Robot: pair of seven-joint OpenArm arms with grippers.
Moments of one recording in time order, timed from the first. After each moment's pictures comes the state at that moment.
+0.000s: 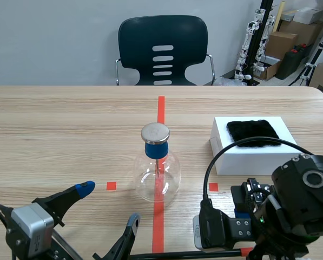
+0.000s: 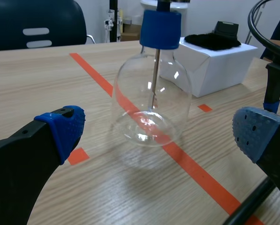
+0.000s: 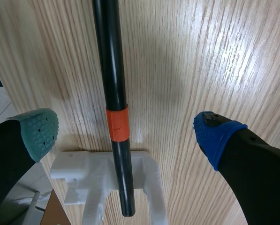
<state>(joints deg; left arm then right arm) 19.4 -16.8 20.1 60.2 1.0 -18.0 -61.2 -2.9 37.0 -42.3 98.7 1.6 45.3 -54.6</state>
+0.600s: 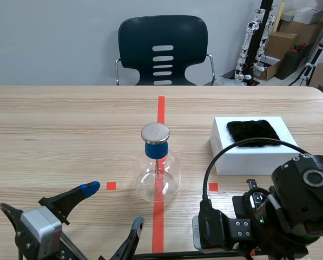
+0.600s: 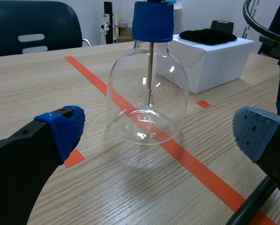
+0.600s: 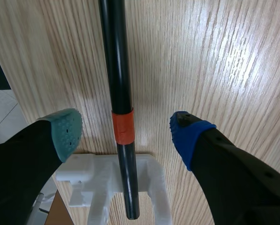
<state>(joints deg) 16.1 -15.1 20.3 54.5 5.8 -16.9 -65.2 -2.9 37.0 -42.3 98.7 3.1 45.3 -55.2</state>
